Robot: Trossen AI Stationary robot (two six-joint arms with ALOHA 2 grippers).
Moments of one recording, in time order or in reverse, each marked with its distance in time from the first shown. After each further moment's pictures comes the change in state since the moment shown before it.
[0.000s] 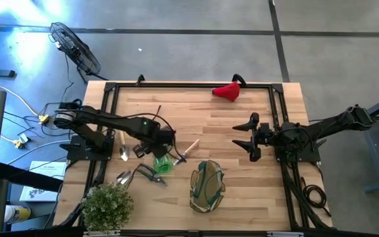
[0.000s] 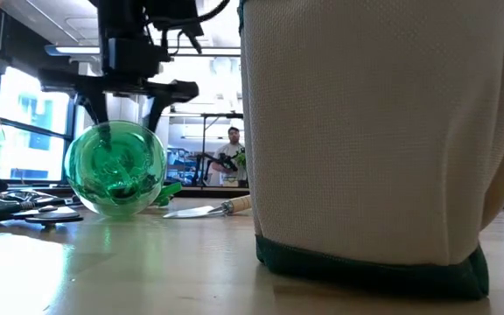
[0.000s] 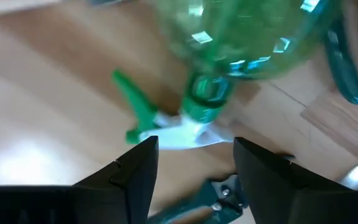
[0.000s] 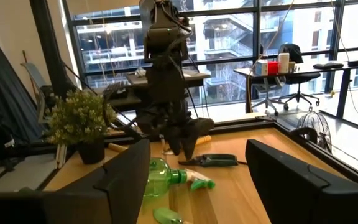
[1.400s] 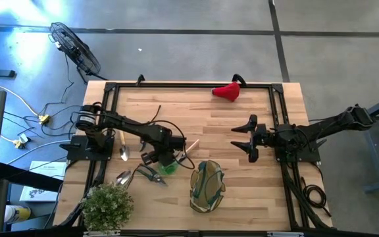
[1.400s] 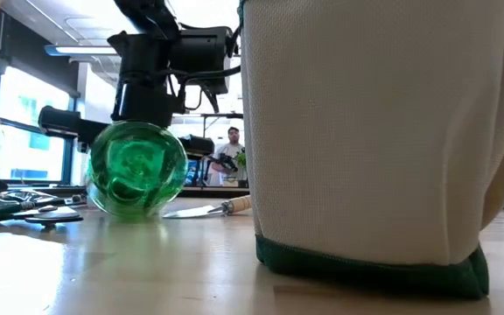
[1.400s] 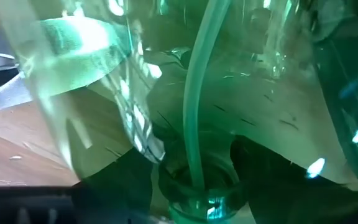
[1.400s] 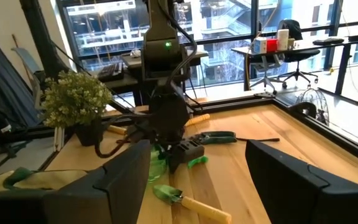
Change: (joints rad) left arm 0.003 0.267 0.001 0.186 0.213 0.031; right arm 0.000 0.014 0.000 -0.079 0.011 0.057
